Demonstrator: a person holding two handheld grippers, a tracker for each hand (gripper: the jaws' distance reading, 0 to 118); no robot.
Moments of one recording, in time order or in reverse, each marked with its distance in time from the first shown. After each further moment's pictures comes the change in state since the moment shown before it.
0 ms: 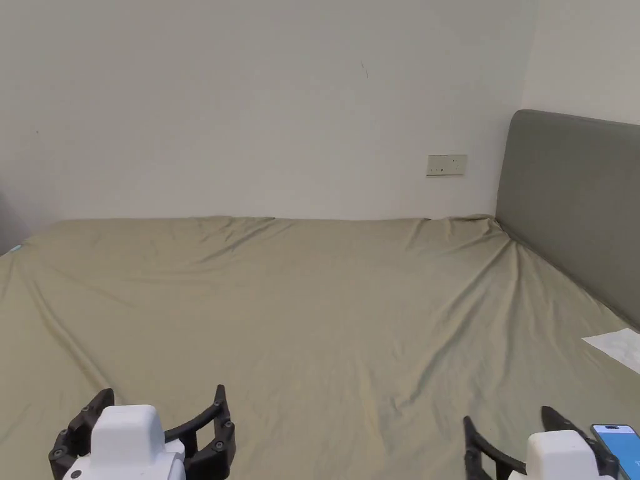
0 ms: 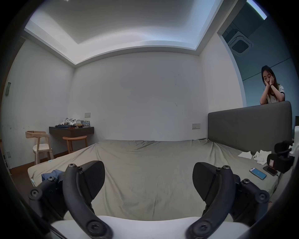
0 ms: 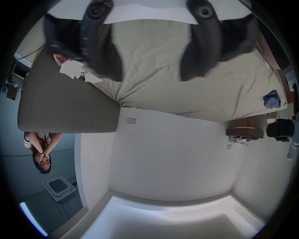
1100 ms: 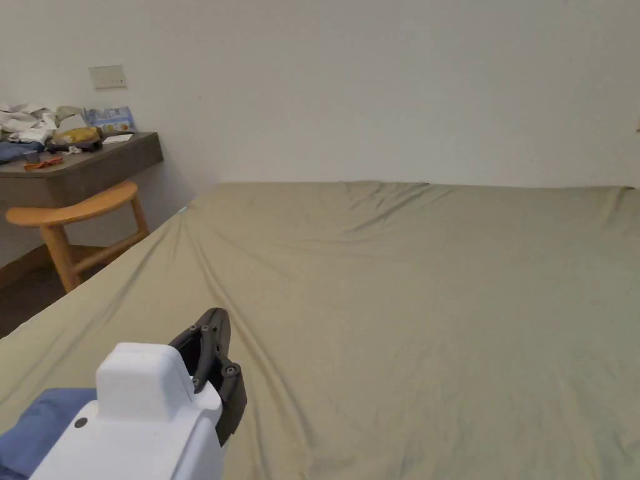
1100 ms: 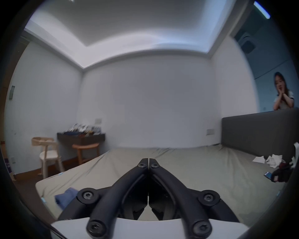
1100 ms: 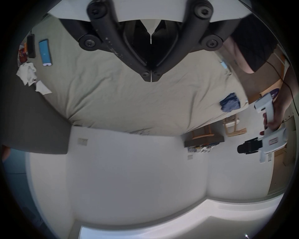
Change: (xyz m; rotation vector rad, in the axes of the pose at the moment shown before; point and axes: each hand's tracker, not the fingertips) left arm -0.113 0.042 -0.036 0.083 0.048 -0.014; right arm -0.045 0.039 -0.042 -0.174 0.433 -0.049
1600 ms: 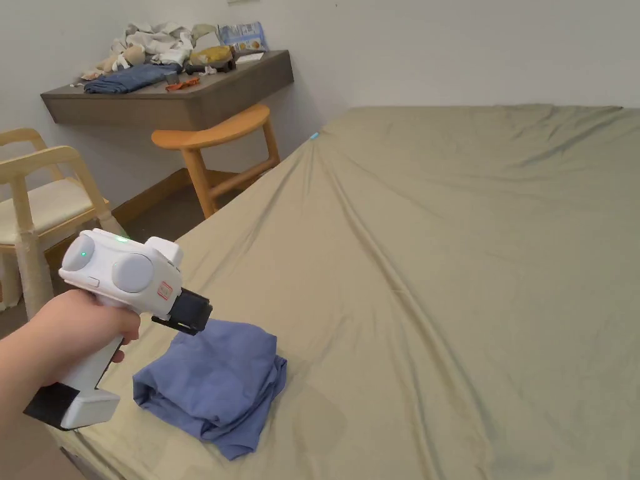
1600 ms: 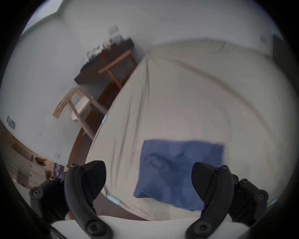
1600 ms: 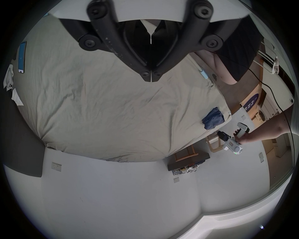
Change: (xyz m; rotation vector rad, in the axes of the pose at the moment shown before) left arm -0.351 -0.092 -0.221 -1.051 0.292 -0.207; right arm -0.055 0.009 -0.090 -0.302 0.274 -0.030
